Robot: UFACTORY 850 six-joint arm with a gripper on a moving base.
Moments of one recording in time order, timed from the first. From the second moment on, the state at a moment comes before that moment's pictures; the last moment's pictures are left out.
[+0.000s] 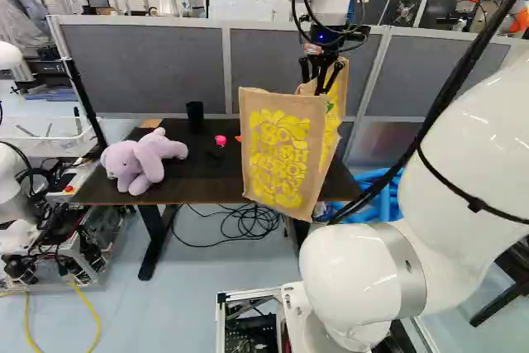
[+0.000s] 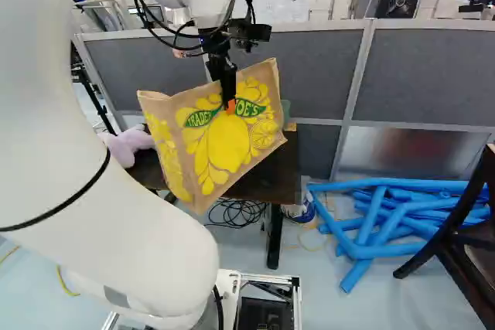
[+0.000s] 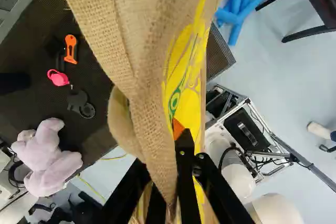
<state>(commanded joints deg) -3.4 5.9 -64.2 -2.7 -67.1 39.2</state>
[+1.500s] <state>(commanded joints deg) 1.6 -1.9 -70.5 1.4 -67.1 39.2</state>
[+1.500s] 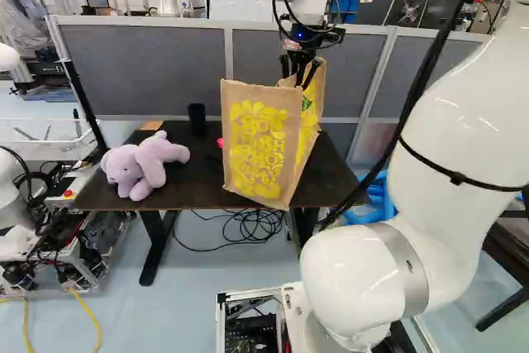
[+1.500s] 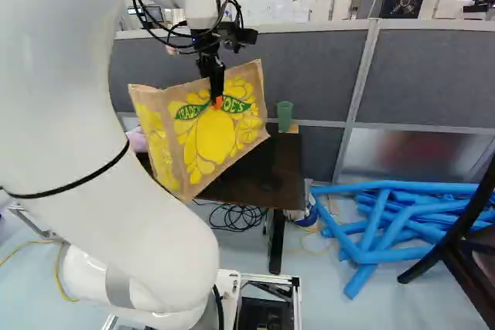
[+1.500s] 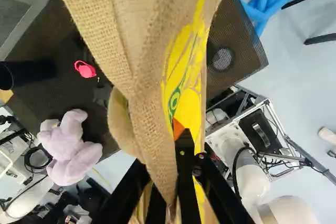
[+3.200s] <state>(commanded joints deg) 3.7 -22.1 -79.7 1.4 -64.6 39.2</state>
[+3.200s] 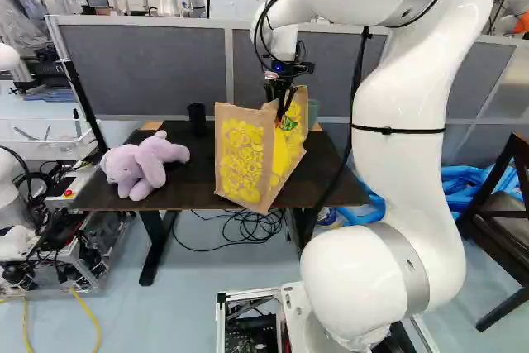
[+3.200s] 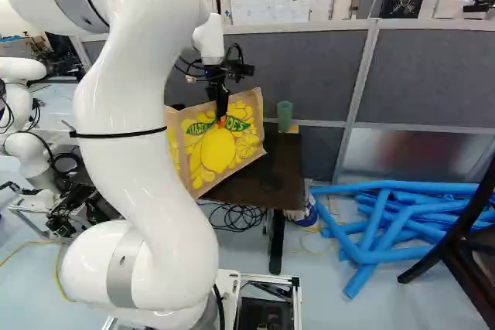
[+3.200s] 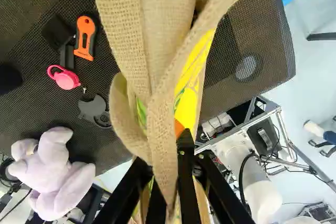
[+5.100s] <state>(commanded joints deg) 3.7 -14.7 -80.1 1.4 -69.6 39.2</state>
